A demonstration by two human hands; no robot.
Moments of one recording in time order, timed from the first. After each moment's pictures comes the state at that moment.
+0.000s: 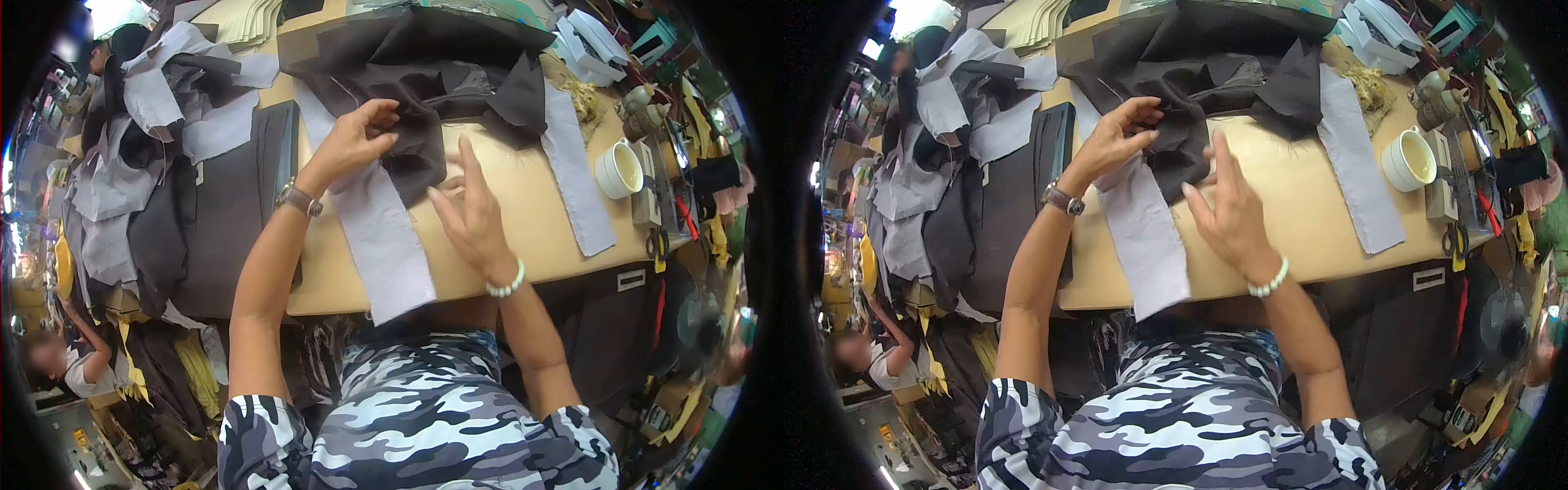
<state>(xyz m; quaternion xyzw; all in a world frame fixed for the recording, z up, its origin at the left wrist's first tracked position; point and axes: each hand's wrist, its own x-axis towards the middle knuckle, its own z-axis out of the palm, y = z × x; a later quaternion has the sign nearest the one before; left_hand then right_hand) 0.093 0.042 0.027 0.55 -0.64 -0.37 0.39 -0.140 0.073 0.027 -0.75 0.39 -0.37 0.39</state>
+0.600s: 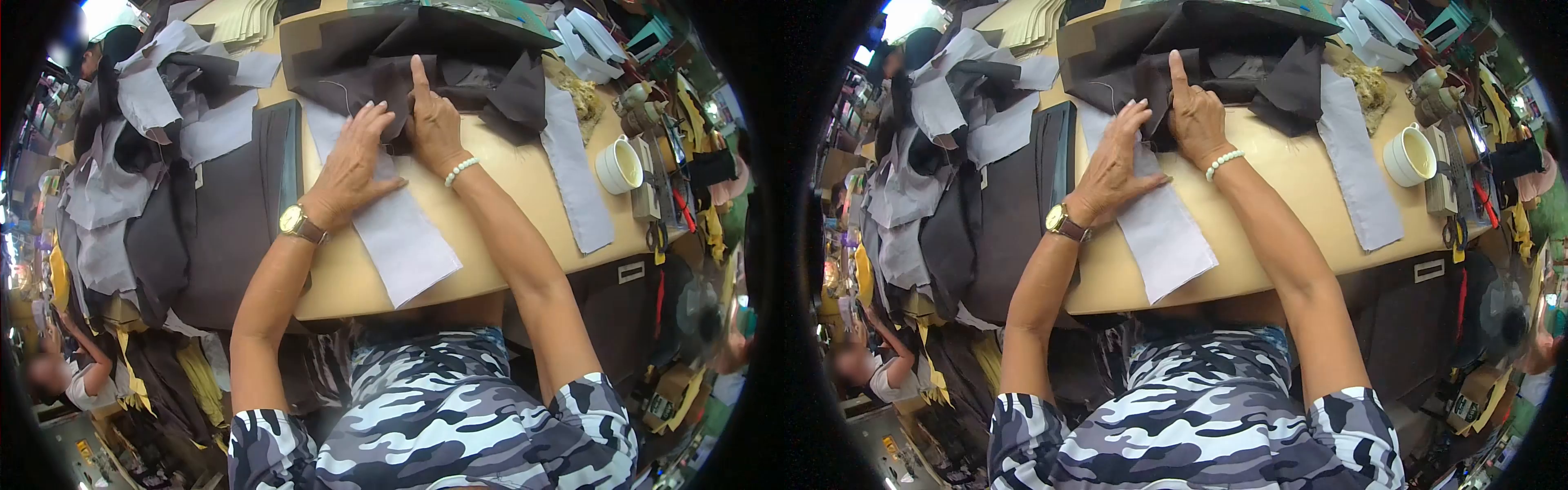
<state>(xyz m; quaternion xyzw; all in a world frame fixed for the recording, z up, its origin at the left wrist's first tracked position) 0.090 0.078 0.016 0.54 -0.78 -0.02 0.33 -0.045 -0.043 -0.018 -0.83 0.32 -0.46 0.03</state>
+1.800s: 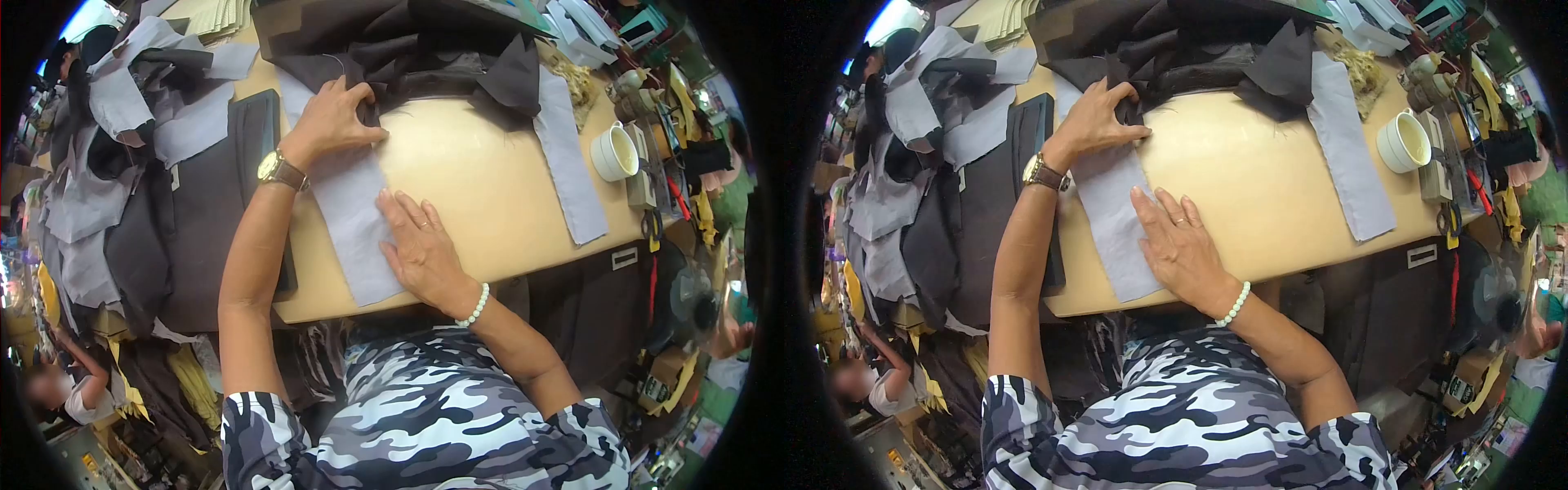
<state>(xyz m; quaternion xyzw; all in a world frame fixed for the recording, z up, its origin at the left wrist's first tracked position) 0.117 0.016 0.023 0.62 -0.77 -0.08 0.15 -0.110 0.134 -0.005 -0.89 0.32 -0.24 0.22</state>
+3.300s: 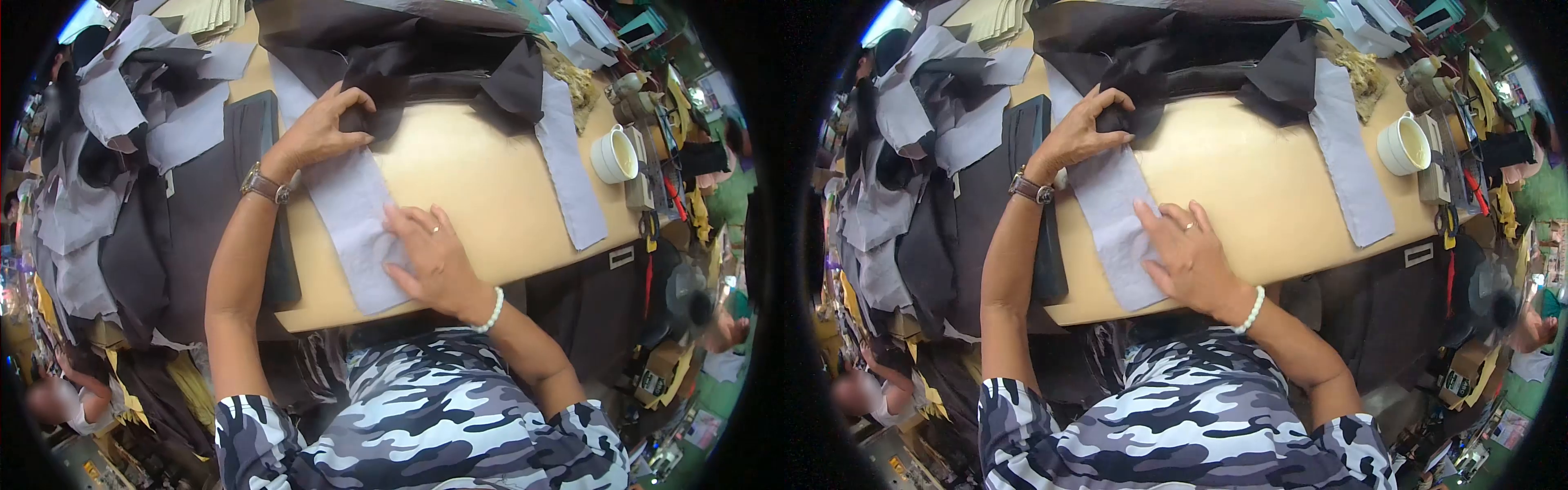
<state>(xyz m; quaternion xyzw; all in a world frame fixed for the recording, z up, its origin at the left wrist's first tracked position) 0.141 0.025 0.014 0.53 -0.76 -0.26 0.28 -0.116 0.129 0.013 -0.90 0.28 -0.25 0.21</state>
